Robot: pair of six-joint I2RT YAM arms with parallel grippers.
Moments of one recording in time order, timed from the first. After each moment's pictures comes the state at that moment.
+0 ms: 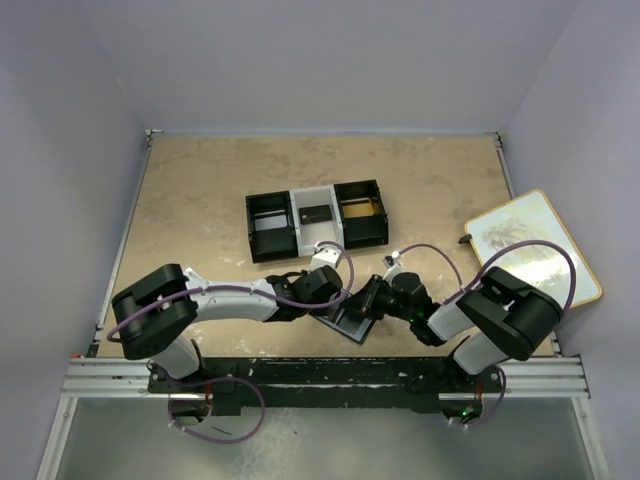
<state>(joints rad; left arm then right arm) -1.11 1.59 0.79 -0.15 -0.35 -0.67 0.72 1.52 0.12 0.92 -0.23 1.16</state>
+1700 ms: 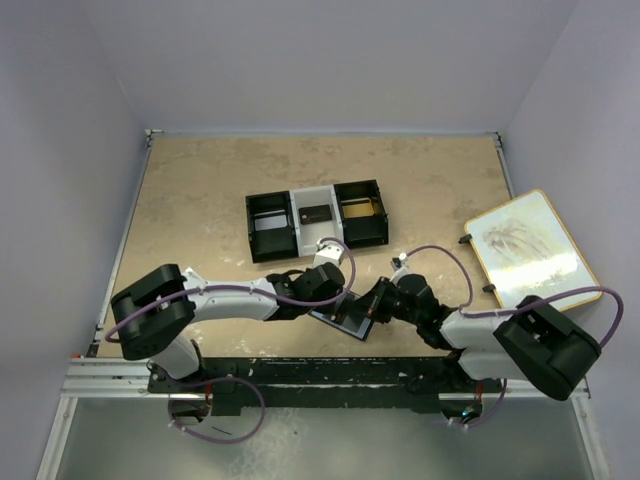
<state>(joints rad) -1.12 1.57 0.82 -0.11 -0.32 -0.70 0.72 1.27 0.11 0.63 -0.18 1.14</state>
